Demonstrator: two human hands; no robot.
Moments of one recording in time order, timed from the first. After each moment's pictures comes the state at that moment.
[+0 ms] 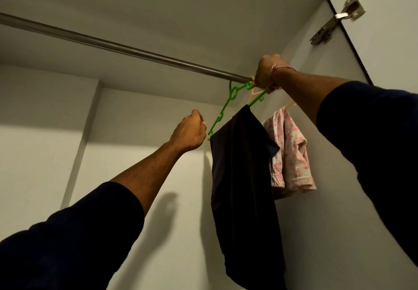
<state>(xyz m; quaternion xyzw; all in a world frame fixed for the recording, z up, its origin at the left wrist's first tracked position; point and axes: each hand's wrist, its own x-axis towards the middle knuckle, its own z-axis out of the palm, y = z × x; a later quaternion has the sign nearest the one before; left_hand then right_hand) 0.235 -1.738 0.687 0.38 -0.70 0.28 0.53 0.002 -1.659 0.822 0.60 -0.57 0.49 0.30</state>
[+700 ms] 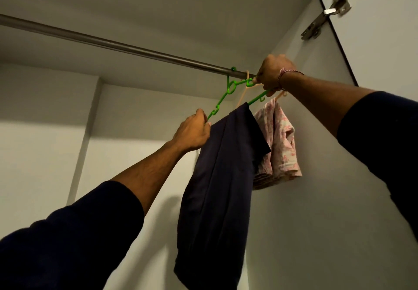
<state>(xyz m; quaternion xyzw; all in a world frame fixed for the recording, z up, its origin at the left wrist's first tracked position) 0.213 -1.713 0.662 0.39 -0.72 0.28 0.50 -0.024 -1.647 0.788 0.60 -0.52 0.52 0.31</state>
